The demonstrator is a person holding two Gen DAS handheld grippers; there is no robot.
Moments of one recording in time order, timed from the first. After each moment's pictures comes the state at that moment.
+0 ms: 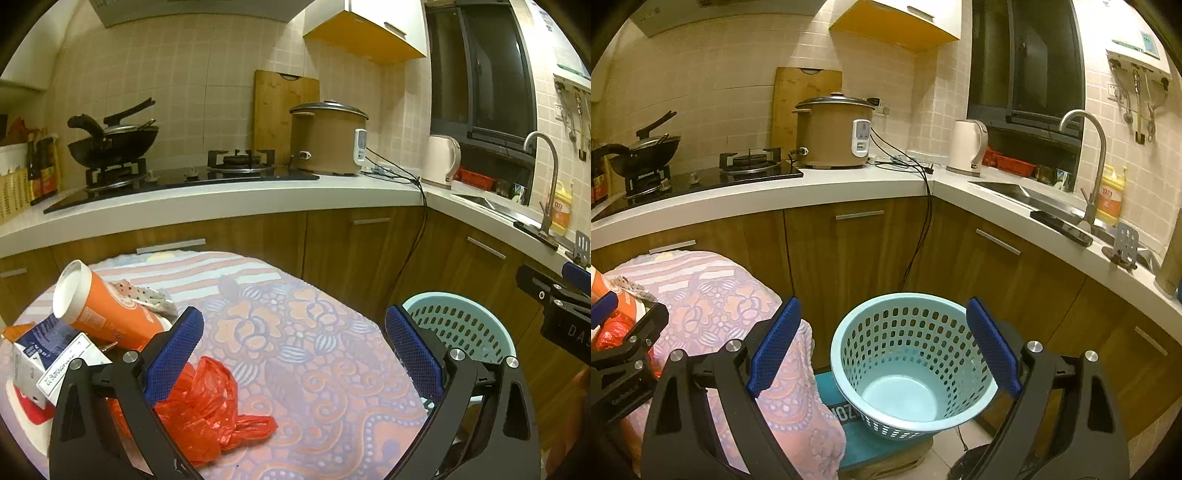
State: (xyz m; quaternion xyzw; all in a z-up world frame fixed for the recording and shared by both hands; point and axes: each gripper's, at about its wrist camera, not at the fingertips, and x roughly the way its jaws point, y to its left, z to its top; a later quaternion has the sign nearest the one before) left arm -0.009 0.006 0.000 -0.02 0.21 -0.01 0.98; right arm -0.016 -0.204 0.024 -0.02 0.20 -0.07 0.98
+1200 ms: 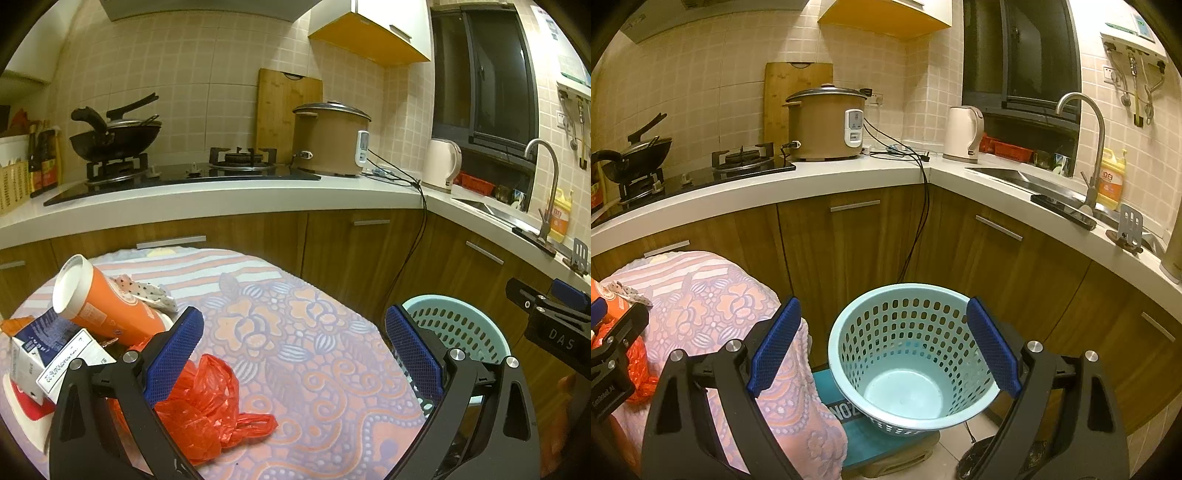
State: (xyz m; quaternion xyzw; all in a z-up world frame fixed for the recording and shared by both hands) left arm -0.011 0.011 0.003 -0.04 0.21 -0.02 0.98; right arm -0.006 -0.215 0.010 0.00 0.22 -0.07 0.97
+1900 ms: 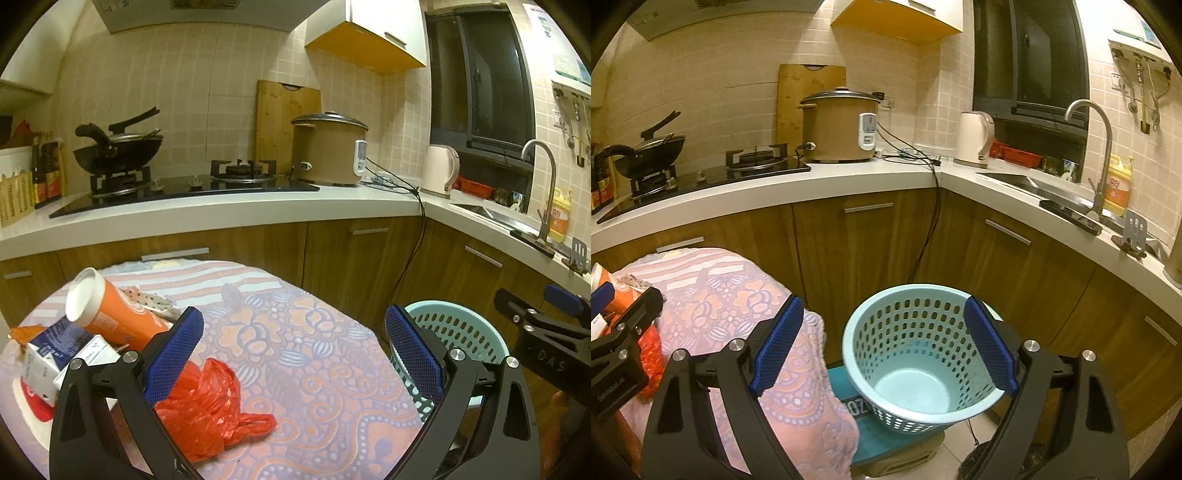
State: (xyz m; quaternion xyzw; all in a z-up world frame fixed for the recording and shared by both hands) left arm -0.026 0.006 0.014 -0.02 0.19 -0.01 0.98; right arm -0.019 -0.200 0.013 0.00 0.21 -0.04 0.98
